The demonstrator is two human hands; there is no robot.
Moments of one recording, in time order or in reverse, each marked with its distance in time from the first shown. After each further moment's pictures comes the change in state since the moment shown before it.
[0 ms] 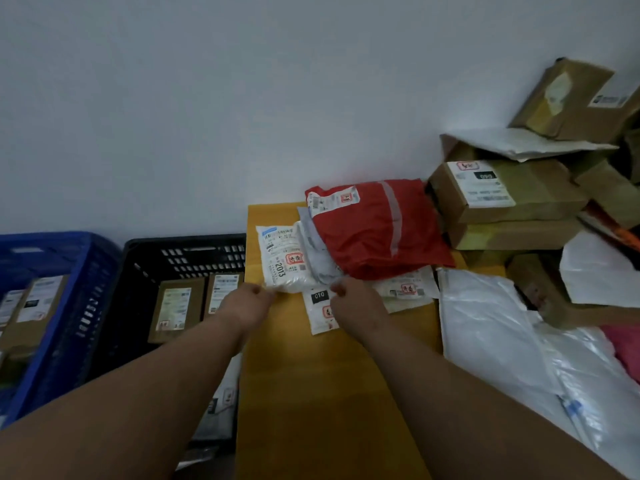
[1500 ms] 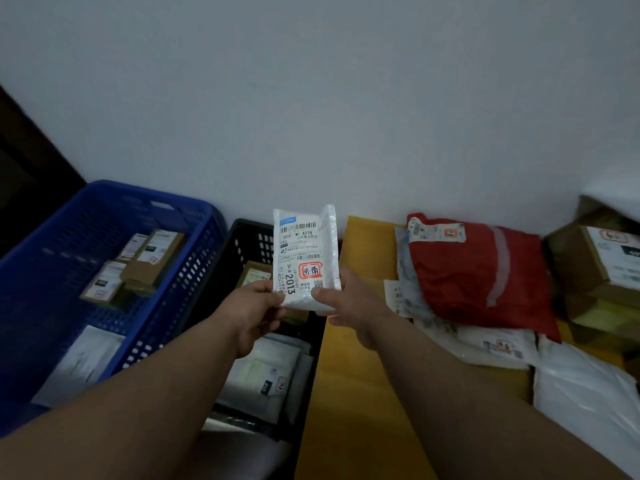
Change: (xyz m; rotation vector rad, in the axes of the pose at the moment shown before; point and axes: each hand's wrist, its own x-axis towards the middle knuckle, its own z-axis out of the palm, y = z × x) left_hand -0.029 -0.078 -0.104 -0.803 0.058 -0.112; right_hand -0.005 -0.128 0.072 0.465 -0.480 -0.071
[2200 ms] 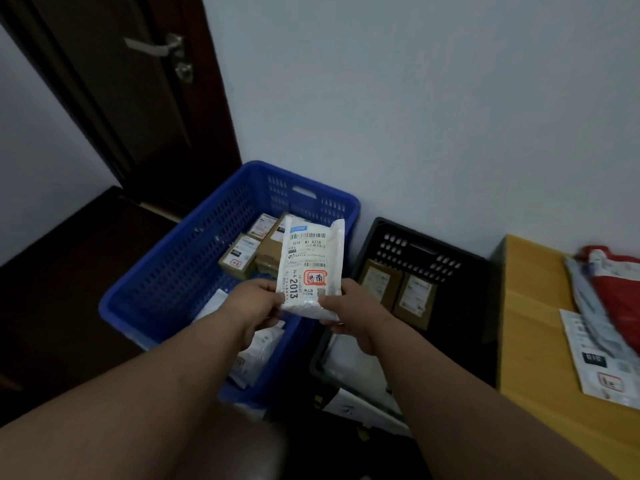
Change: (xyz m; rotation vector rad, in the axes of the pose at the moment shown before) left_hand -0.036 -0.010 -0.326 0.059 0.247 0.019; right_hand 0.033 -0.034 0.330 -0.131 -0.160 0.113
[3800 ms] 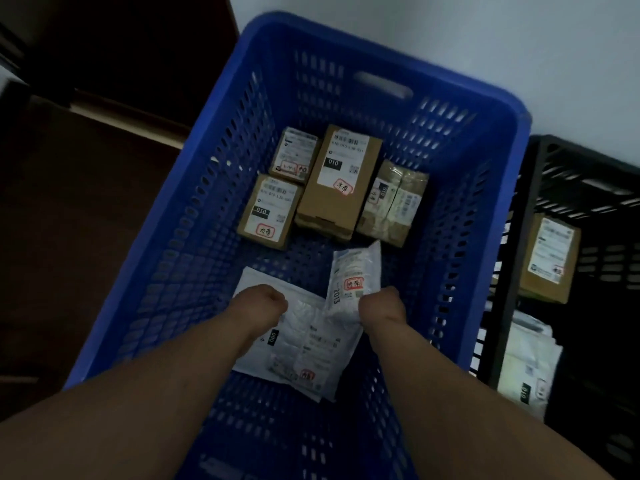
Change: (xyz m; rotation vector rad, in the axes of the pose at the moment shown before) left_hand 0.340 -0.077 -0.134 0.625 -0.264 -0.337; right_hand 0.338 0.089 0.149 -0.163 0.407 0.657
